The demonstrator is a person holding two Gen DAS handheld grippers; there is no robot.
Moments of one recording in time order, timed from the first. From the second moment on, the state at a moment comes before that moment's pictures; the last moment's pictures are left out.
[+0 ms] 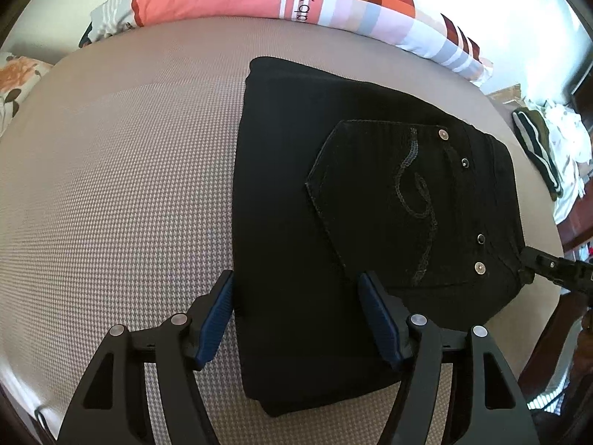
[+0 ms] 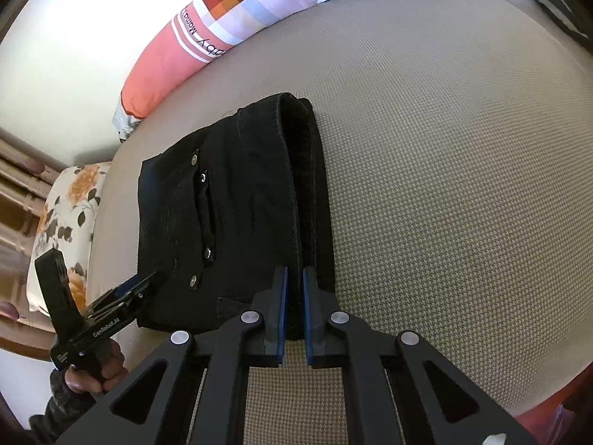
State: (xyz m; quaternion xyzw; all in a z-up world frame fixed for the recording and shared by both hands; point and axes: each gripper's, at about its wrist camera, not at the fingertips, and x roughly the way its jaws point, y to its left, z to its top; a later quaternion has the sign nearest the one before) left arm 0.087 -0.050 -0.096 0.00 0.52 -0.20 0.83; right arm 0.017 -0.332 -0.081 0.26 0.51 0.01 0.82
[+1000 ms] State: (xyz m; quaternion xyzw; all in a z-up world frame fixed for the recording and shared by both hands) left arm 0.087 -0.051 -0.098 0.01 0.53 -0.19 0.83; right arm 0.036 -0.325 -0.065 0.21 0.52 -0.03 0.83
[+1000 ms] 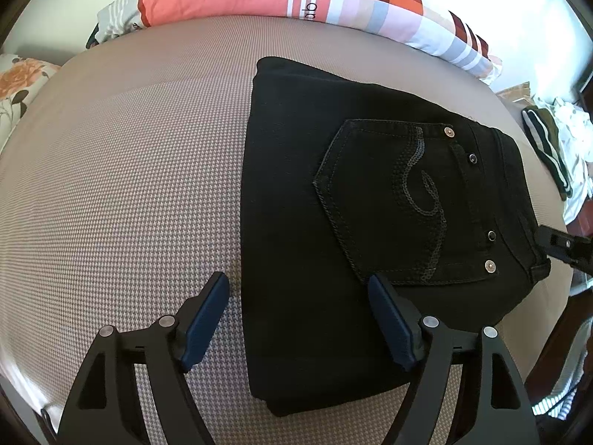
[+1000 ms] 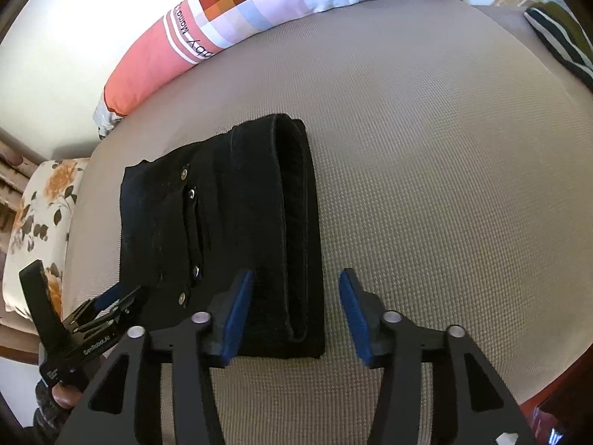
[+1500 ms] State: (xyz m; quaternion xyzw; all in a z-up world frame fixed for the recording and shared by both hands) left arm 0.101 -0.050 -0.091 0.01 0.55 -0.20 0.81; right arm 0.062 -0.335 -0.080 0.20 0.53 -0.01 0.82
